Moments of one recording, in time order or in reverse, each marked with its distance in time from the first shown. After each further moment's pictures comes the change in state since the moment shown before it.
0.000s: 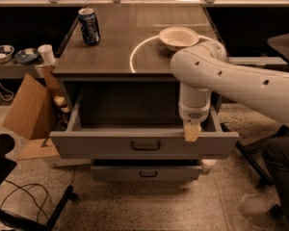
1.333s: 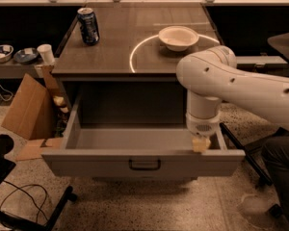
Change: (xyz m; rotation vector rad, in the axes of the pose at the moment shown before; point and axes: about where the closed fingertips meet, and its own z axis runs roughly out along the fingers) arm 0.020 0.061 -0.005 -0.108 0.025 0.037
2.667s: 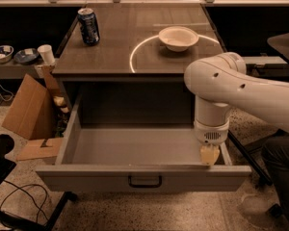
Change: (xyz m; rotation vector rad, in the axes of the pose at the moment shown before) arm 0.024 0.033 0.006 -0.076 0.022 0.020
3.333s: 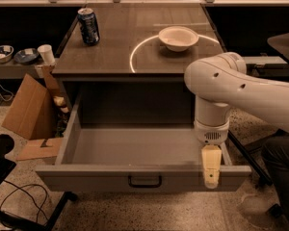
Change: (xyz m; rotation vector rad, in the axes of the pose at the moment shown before) arm 0.000 0.000 0.000 0.000 0.000 0.000
